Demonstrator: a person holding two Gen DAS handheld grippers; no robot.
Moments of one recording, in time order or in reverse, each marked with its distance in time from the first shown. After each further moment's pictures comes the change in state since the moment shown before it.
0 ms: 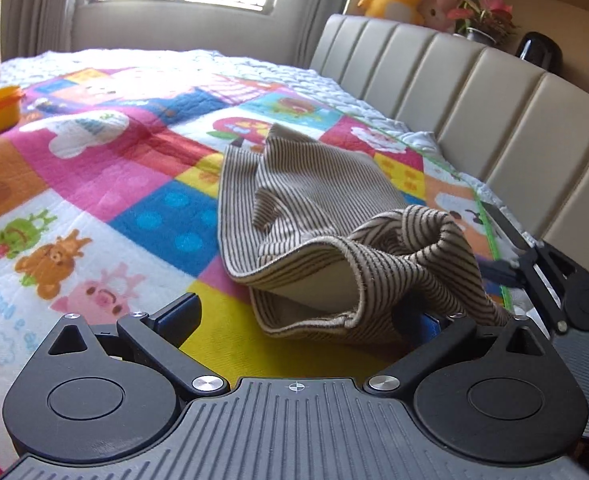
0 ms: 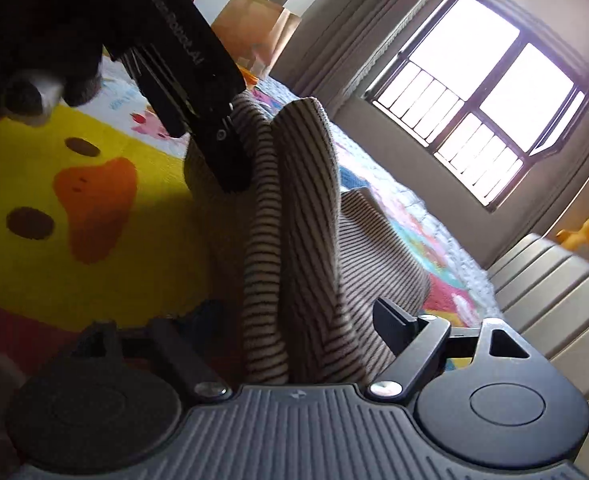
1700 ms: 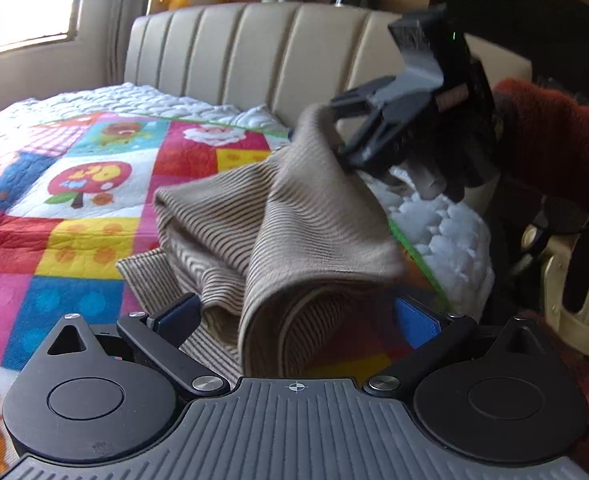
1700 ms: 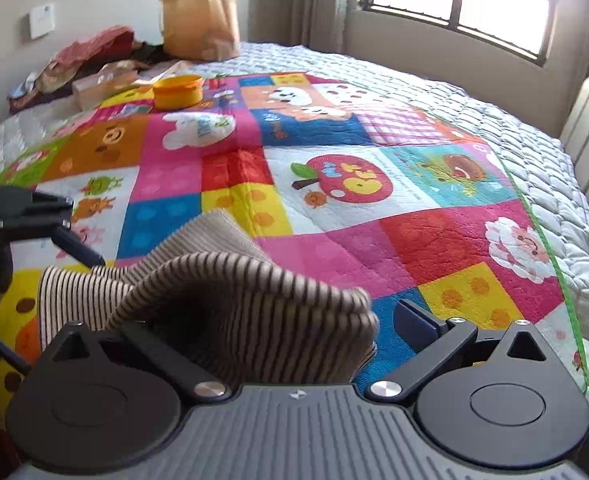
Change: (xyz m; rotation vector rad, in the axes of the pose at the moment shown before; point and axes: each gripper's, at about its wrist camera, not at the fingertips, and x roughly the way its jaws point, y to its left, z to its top) left arm 0.036 -0.012 0.033 0.431 0.033 -0.398; right arm 0.082 -0.201 0.020 0.503 0.172 0.354
